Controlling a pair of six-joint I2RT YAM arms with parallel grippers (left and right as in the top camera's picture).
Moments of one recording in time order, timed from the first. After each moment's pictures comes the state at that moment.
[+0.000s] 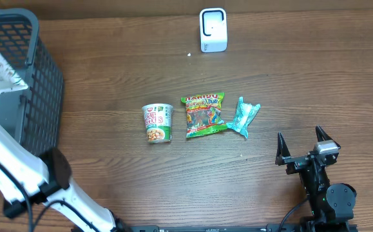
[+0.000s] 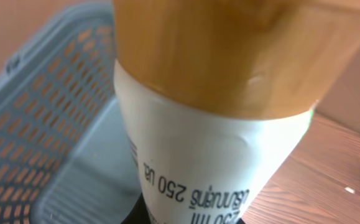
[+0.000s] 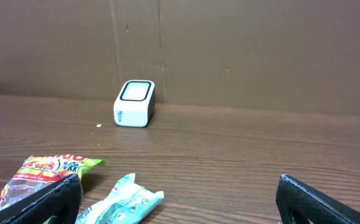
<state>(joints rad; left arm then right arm) 0.53 2.04 3.04 -1.69 0.10 -0.05 0.07 0.01 0.02 -0.03 -0.11 0.01</state>
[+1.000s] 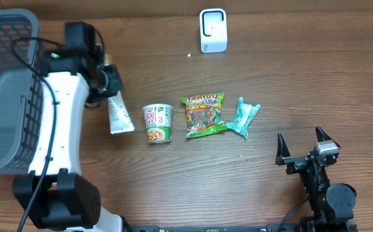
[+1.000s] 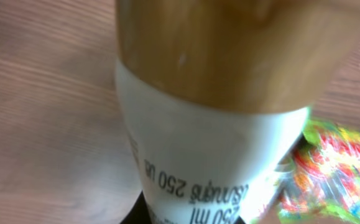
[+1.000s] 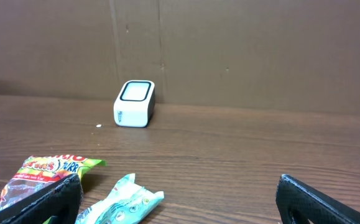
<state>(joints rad) 0.05 1.71 1.61 -1.16 0.04 -0.30 0.07 0.01 0.02 -0.03 -0.11 0.01</state>
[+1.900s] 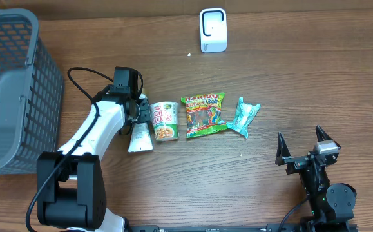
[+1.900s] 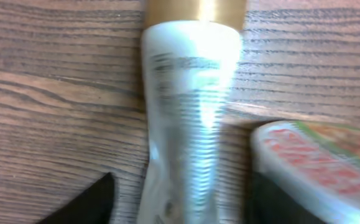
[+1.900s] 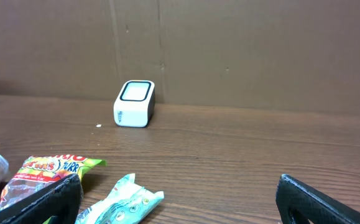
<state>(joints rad) -0.10 1.72 1.08 -0.63 -0.04 -0.28 0.07 0.01 0.02 -0.03 -0.11 0.01</state>
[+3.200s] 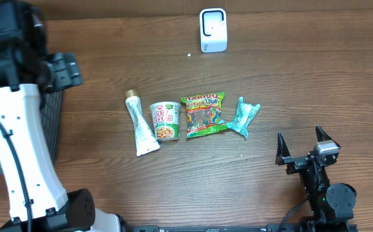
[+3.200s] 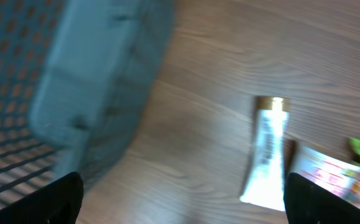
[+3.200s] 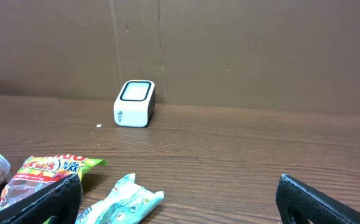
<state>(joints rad) 0.24 1.68 2.17 -1.62 -0.17 -0.14 0.07 0.01 0.02 -0.03 -0.11 0.01</state>
